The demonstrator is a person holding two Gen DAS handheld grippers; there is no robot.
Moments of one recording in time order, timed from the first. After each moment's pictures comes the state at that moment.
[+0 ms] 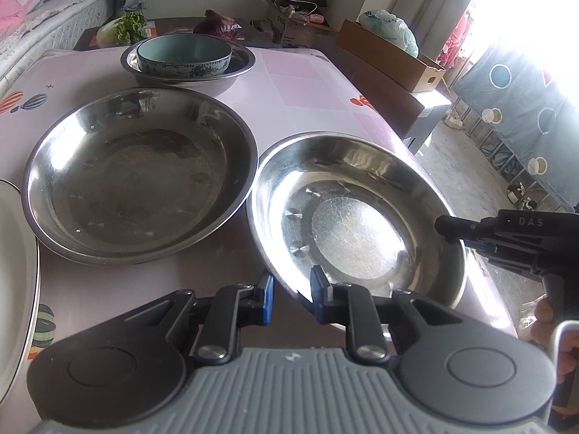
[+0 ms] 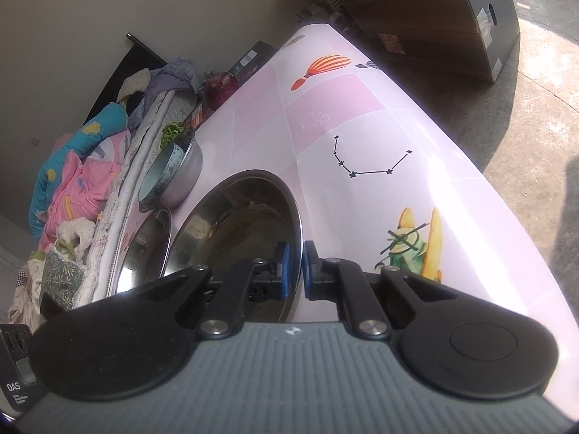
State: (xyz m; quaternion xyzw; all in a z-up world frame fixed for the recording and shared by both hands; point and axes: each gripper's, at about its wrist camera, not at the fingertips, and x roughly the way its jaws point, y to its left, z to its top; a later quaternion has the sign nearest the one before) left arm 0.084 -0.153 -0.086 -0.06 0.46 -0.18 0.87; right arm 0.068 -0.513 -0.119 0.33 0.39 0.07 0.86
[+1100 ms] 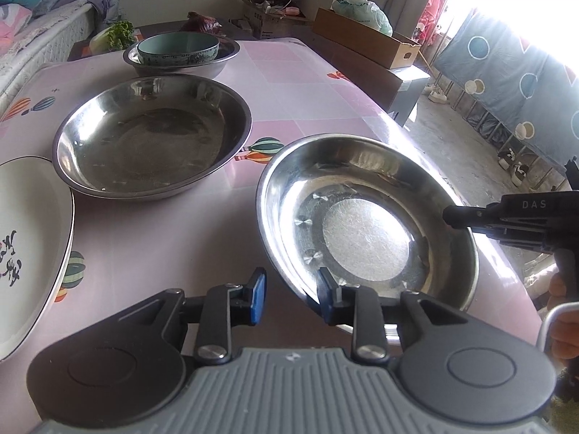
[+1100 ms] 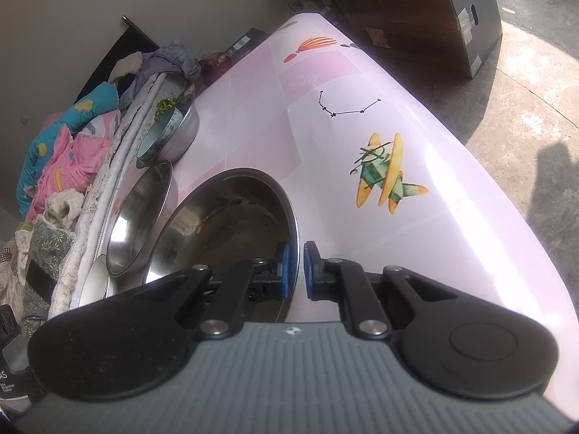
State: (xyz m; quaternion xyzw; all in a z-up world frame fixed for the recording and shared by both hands) left arm 0.037 -0.138 -0.089 -0.01 0.46 -0.20 0.87; right arm -0.006 -0.504 -0.111 0.30 0.41 0.05 0.86
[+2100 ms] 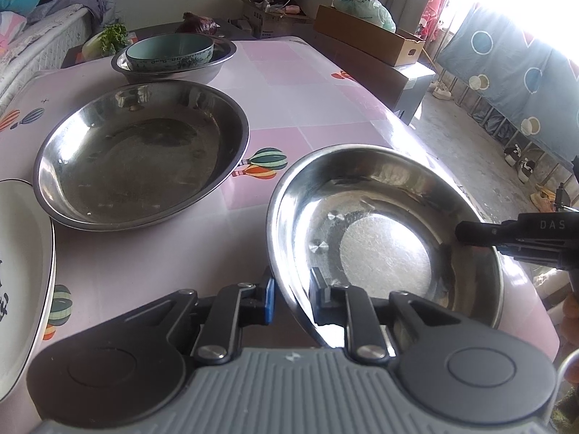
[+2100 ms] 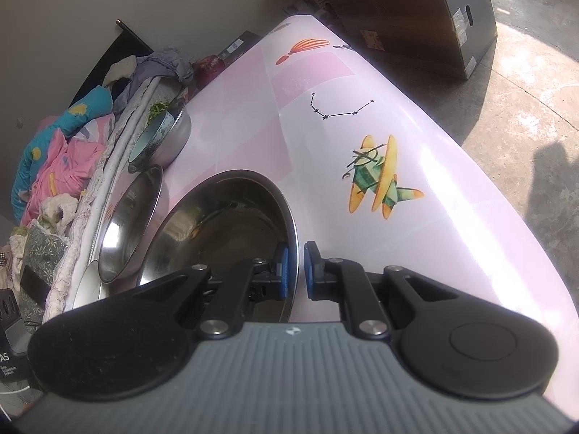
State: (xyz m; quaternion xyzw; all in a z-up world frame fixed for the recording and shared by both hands) left arm 0.059 -0.149 -0.097 0.00 0.45 -0.20 0.87; right arm 0.001 -0.502 -0.120 0.30 0.41 0.04 0.86
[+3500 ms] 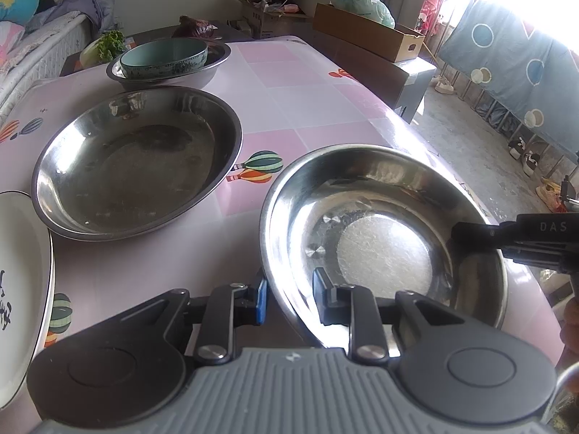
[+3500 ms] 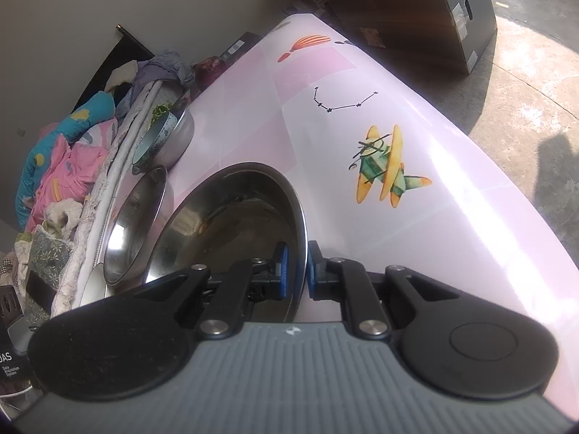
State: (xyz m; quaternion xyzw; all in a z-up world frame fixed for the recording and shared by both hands) left arm 0.058 -0.157 -0.093 0.02 0.45 -0.20 0.87; right arm -0.001 -0.501 -0.124 0.32 0.40 0.05 0.86
